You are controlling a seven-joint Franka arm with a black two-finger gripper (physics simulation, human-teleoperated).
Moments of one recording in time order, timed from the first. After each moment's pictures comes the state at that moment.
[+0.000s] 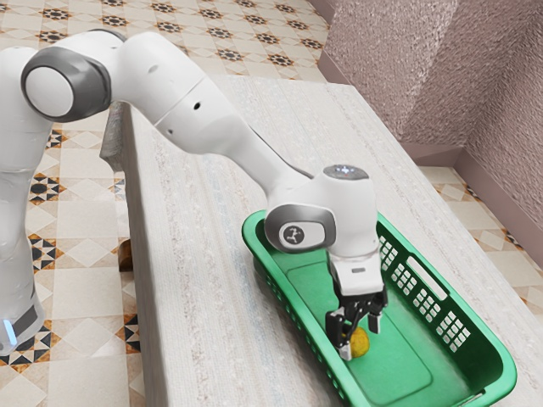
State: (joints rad) arm -0.02 0.27 -0.47 -1.91 -0.14 2.54 0.70
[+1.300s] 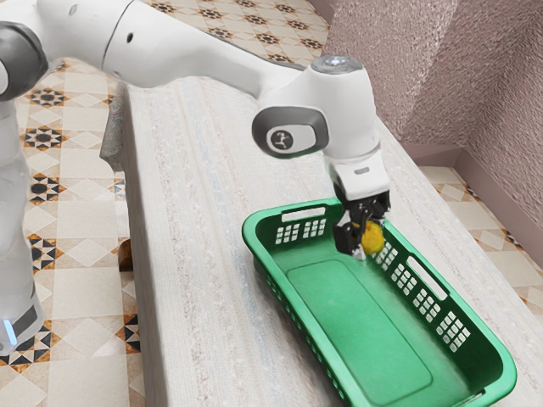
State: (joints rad) arm -0.09 -0.03 -0.29 -1.85 0.00 2.29 0.55
